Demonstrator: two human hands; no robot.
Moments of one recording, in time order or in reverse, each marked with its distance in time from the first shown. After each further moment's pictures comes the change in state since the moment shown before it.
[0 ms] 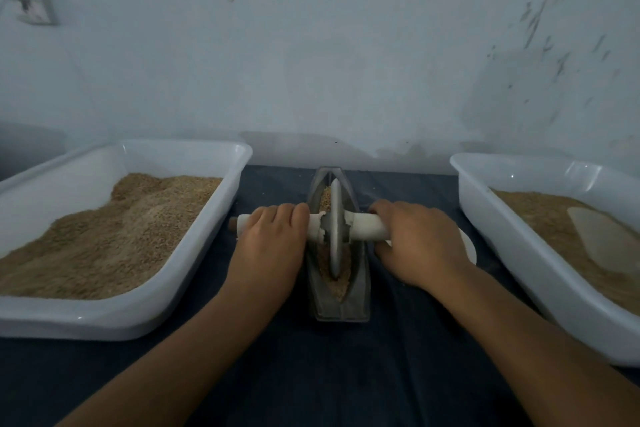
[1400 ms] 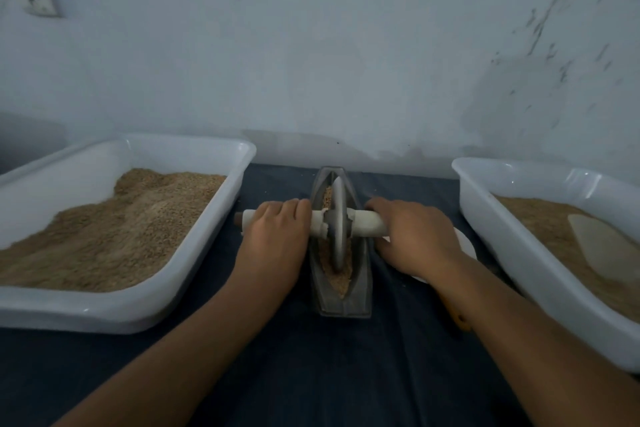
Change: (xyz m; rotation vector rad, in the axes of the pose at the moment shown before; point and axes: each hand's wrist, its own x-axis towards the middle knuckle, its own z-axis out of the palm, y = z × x) left_hand 0.009 -0.001 0.002 -0.022 -0.003 -0.019; right_hand 0.015 0.000 -0.003 -0.006 -0.092 -0.008
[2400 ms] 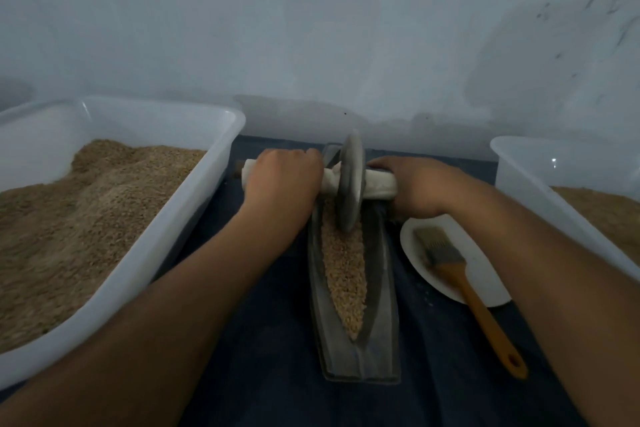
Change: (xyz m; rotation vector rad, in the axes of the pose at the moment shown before) left_hand 0.093 -0.015 0.030 0.194 -0.126 -0.040; right_hand 0.104 0.031 0.018 0.059 -0.428 0.072
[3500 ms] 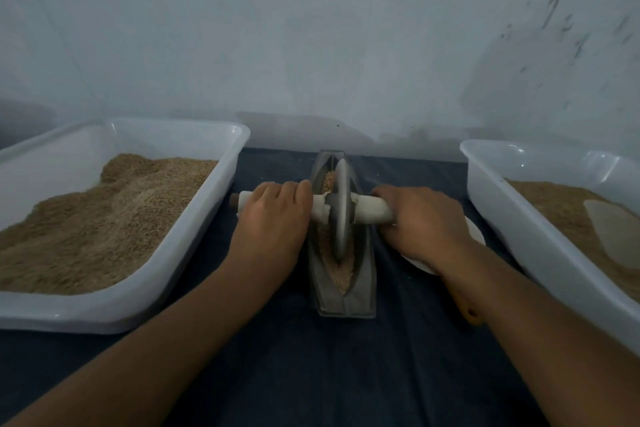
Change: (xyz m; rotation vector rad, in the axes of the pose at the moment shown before) left_hand -0.085 0.005 -0.014 -0.098 0.105 0.068; right_hand -0.089 -0.017 0.033 -0.050 0.406 -0.012
